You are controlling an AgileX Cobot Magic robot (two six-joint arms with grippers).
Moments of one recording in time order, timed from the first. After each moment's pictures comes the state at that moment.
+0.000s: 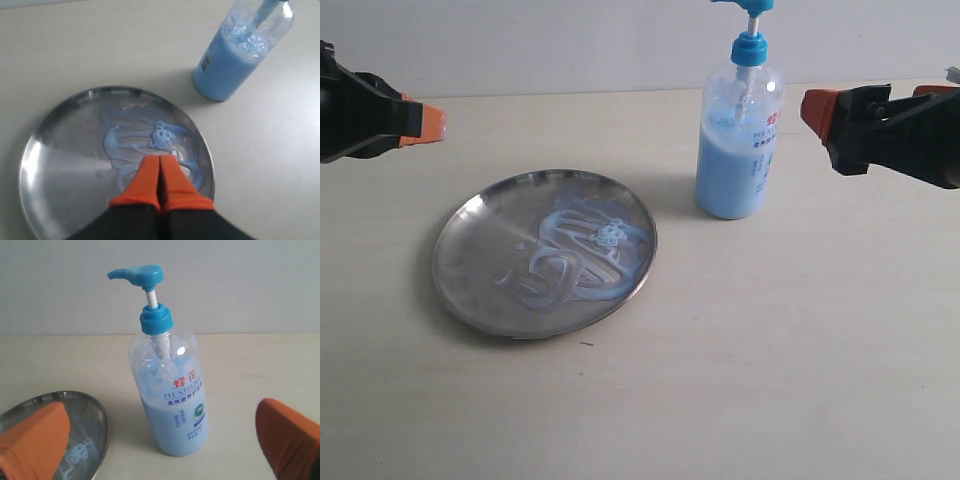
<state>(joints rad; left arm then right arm) -0.24 1.26 -0.79 -0.97 0.50 0.89 0.21 1.07 -0.43 -0.02 -0.25 0.21</state>
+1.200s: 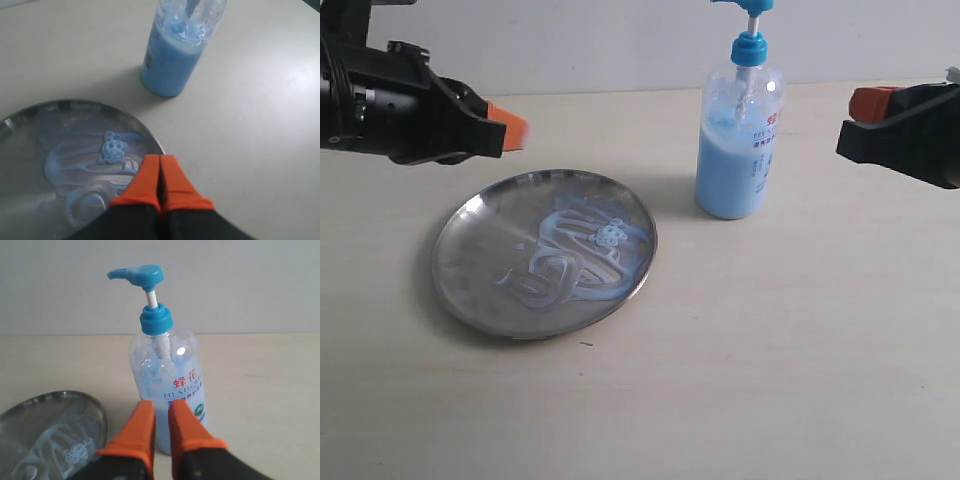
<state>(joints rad) -0.41 1.37 -0.86 -1.06 0.48 1.02 0.21 1.07 -0.43 -0.02 -0.25 0.21</state>
